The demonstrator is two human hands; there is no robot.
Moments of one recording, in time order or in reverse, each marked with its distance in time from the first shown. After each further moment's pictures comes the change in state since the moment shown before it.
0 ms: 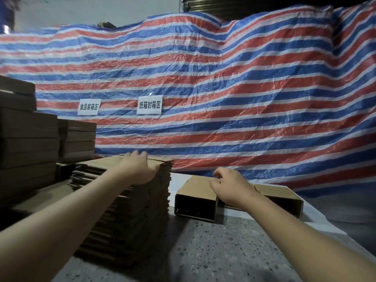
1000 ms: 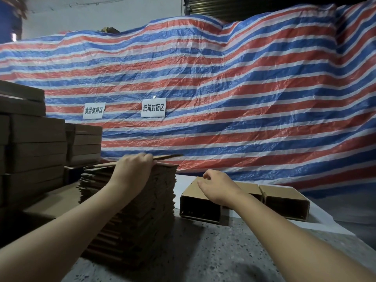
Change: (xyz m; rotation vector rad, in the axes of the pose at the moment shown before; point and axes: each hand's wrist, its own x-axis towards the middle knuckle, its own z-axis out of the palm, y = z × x) left_hand -0.042 -0.010 -0.002 0.054 0.629 0.326; right_hand 0.014 -0.028 0.025 0.066 -0.081 -0.025
